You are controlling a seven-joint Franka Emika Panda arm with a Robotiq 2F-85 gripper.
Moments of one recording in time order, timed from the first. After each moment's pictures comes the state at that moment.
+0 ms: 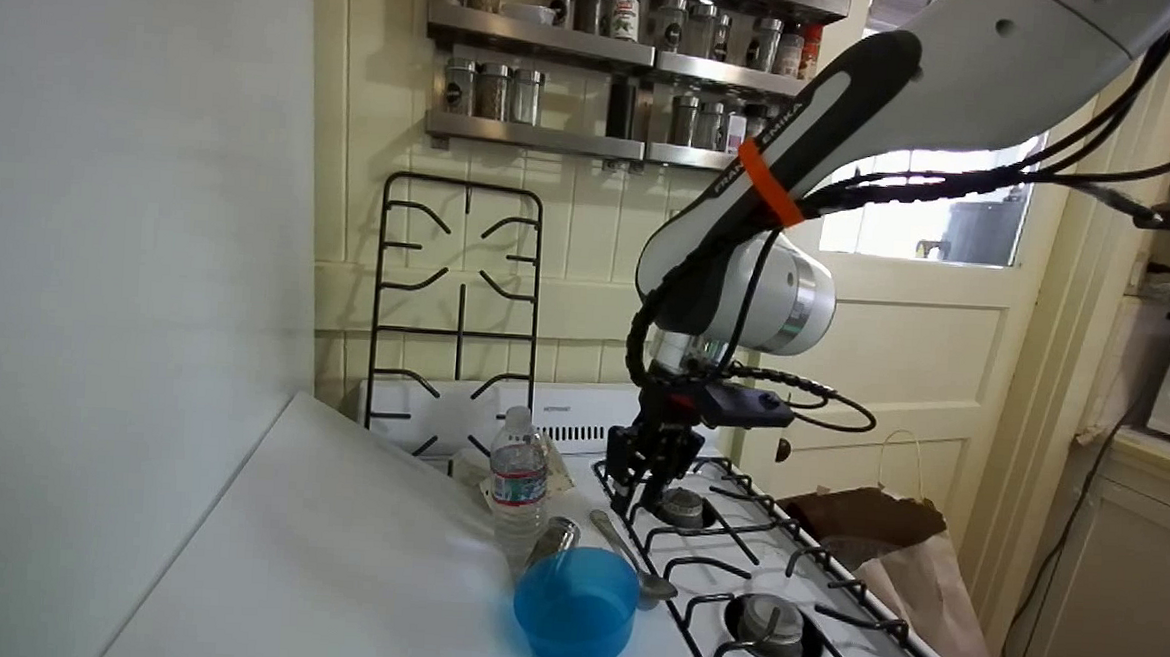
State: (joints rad) arm 0.01 0.15 0.12 -2.36 0.31 2.58 -0.31
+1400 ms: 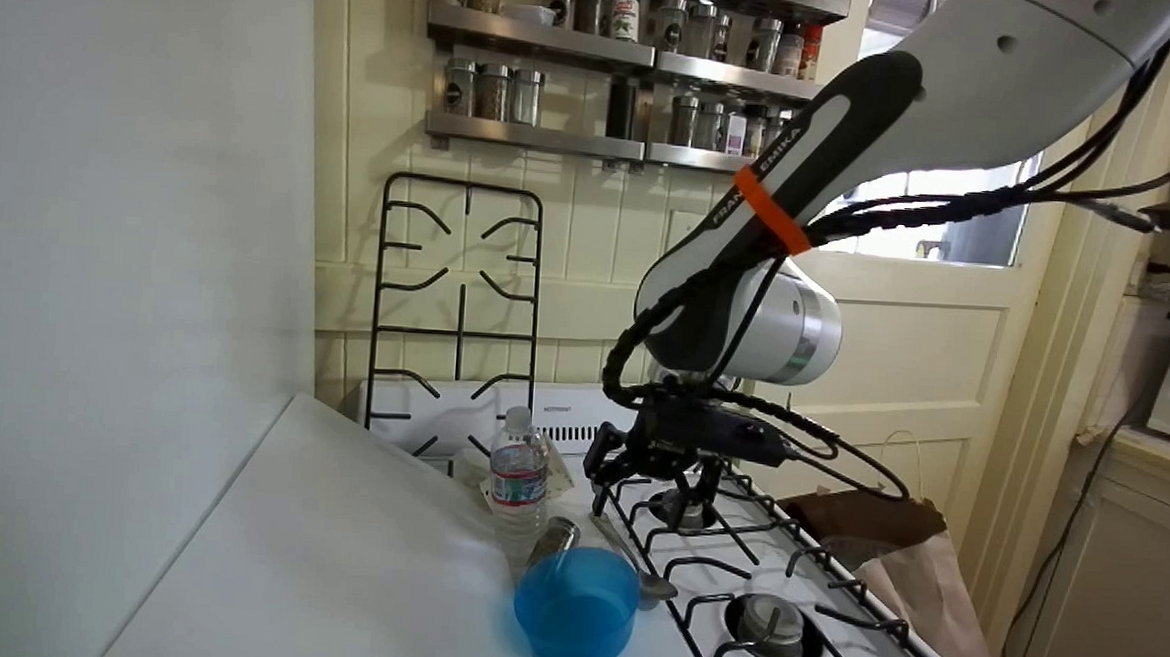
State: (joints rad) arm 0.07 0.16 0.09 -2.42 0.30 2.70 0.24
